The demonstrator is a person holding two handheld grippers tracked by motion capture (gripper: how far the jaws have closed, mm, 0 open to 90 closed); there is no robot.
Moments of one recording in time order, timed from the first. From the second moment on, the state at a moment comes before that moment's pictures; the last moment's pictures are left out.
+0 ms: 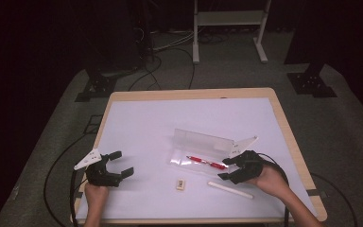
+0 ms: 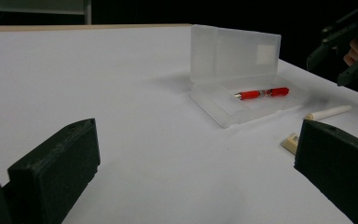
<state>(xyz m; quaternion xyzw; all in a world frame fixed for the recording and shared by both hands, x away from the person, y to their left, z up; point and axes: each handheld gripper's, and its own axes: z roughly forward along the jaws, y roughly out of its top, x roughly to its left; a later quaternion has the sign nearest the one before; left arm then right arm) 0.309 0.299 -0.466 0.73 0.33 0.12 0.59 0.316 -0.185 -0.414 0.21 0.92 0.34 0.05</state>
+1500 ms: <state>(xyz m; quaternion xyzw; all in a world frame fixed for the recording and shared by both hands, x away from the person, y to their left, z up) 0.309 0.299 -0.466 0.73 0.33 0.12 0.59 0.279 -0.222 -0.441 0.23 0.91 0.34 0.05</state>
